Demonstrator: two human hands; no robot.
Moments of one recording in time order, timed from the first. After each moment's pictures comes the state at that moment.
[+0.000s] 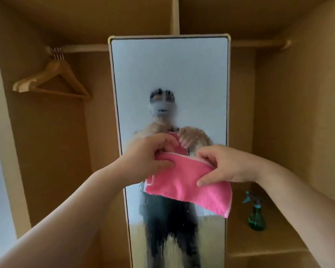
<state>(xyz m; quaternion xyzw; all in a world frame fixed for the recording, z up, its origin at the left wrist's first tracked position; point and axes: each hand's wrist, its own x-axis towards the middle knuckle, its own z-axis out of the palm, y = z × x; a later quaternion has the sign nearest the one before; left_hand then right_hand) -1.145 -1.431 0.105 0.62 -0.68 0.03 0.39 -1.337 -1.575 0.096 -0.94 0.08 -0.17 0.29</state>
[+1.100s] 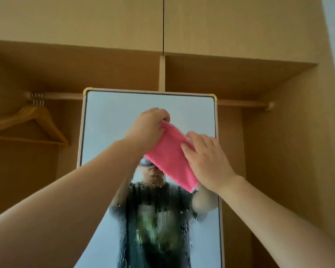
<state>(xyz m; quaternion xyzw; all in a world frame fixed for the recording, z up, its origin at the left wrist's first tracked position) -1.127 -1.588 0.274 0.56 -0.61 0.41 0.39 -1.271 -1.706 0.196 -0.74 0.14 -0.52 -0.40</state>
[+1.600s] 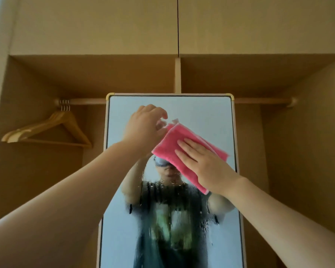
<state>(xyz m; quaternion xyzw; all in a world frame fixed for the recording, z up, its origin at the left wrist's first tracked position) -1.096 -1.553 0.267 0.57 -0.54 0.49 0.38 -1.241 -1.707 0.190 -0.82 0.03 -0.41 -0.39</state>
